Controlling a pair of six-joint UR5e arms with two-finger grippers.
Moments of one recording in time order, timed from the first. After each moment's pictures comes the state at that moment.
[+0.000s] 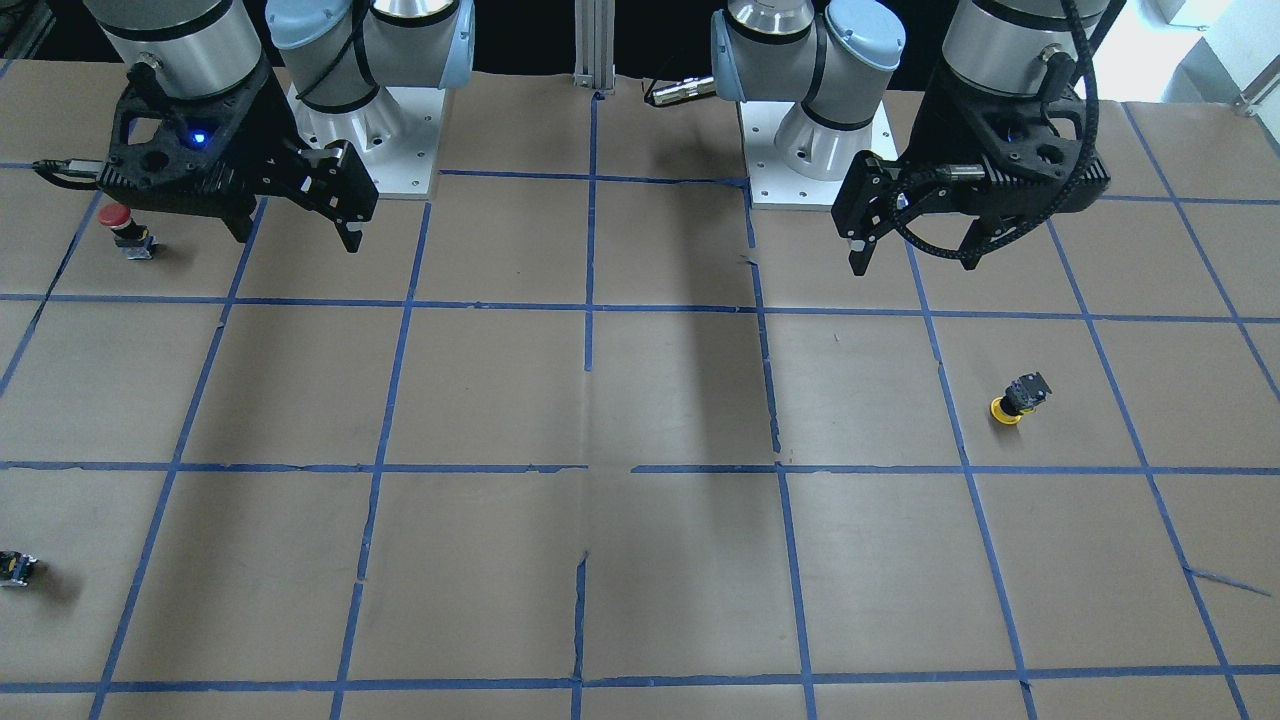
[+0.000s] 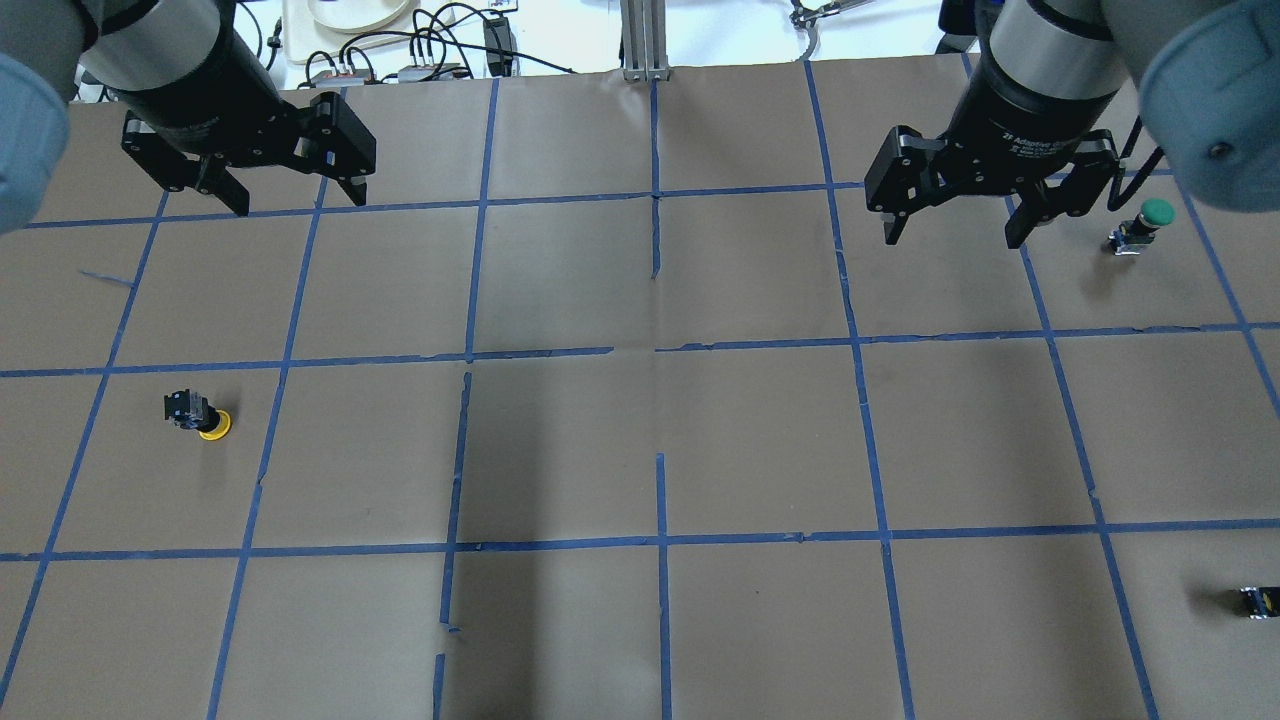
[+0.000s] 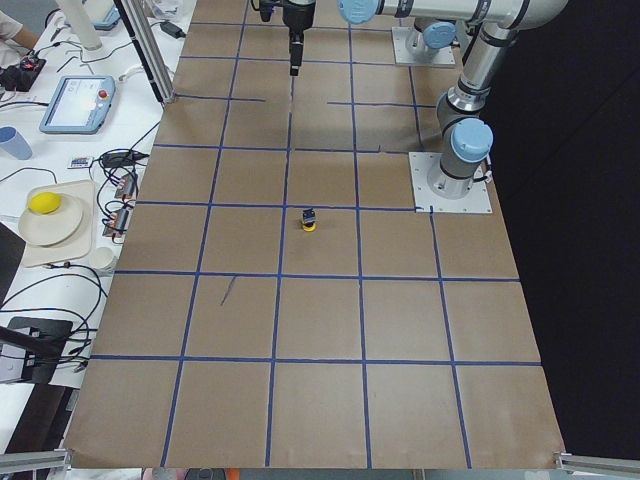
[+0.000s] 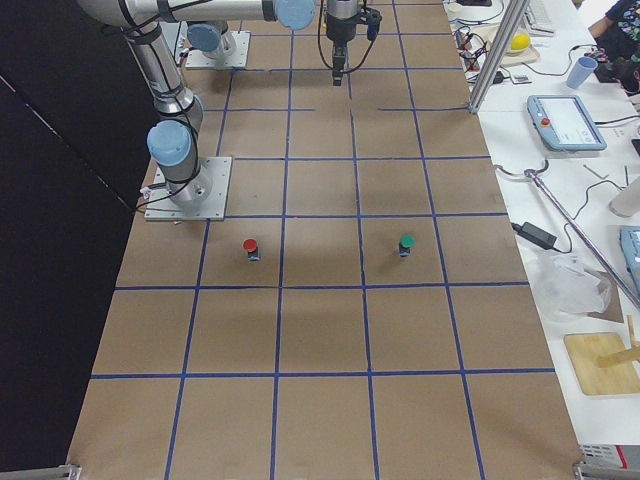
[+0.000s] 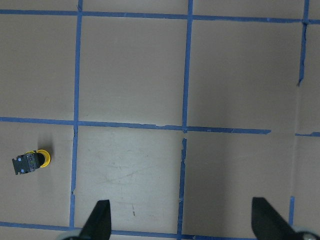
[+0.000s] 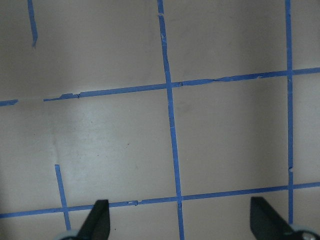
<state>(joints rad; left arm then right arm) -1.55 -1.55 -1.54 -1.49 1.61 -0.03 1.58 -1.60 1.58 -1.56 -1.57 0.10</state>
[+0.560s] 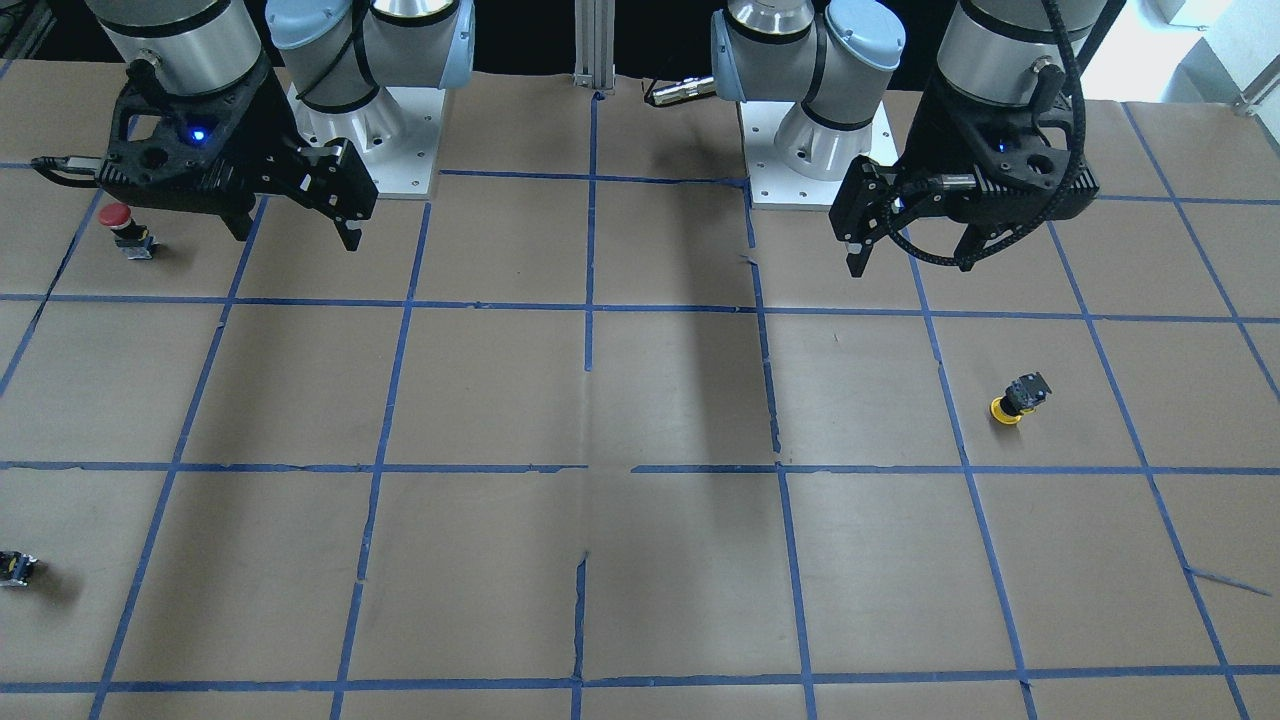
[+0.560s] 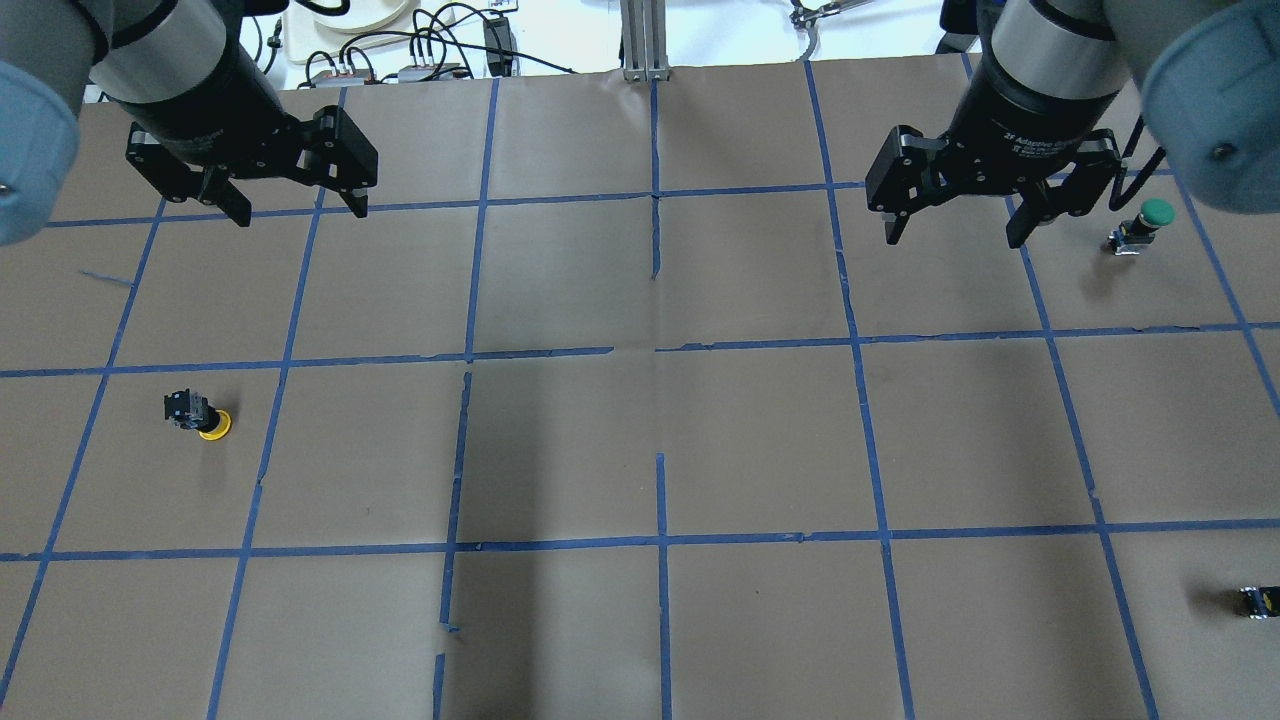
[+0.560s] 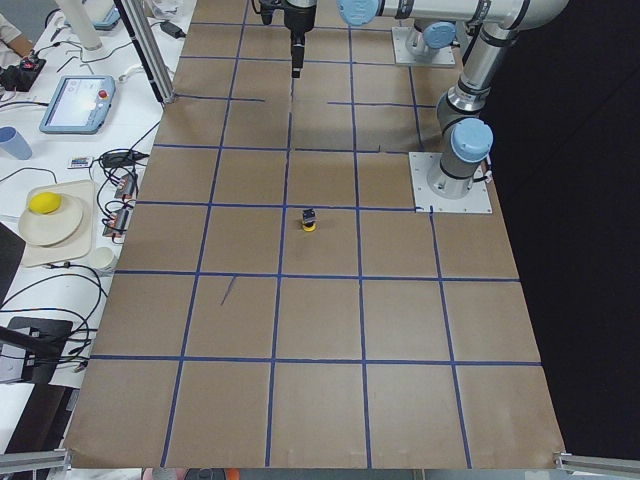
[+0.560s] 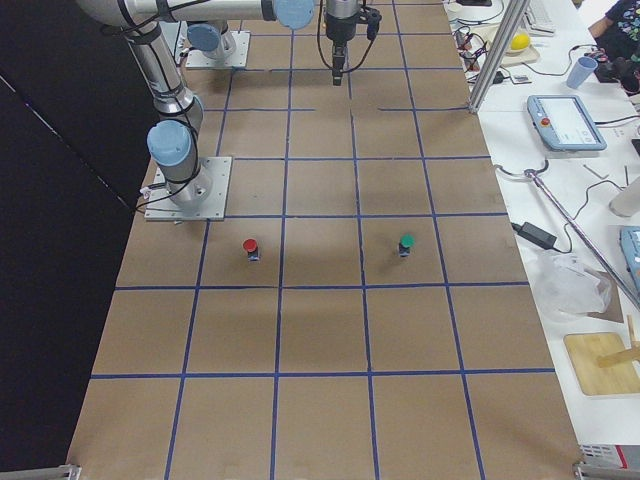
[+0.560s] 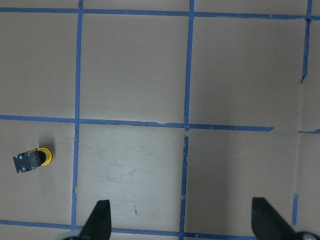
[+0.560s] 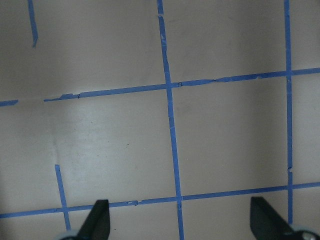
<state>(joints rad) -1.54 -1.55 -1.57 -1.49 1.61 -0.03 1.58 -1.60 1.58 -1.56 -1.57 0.10</state>
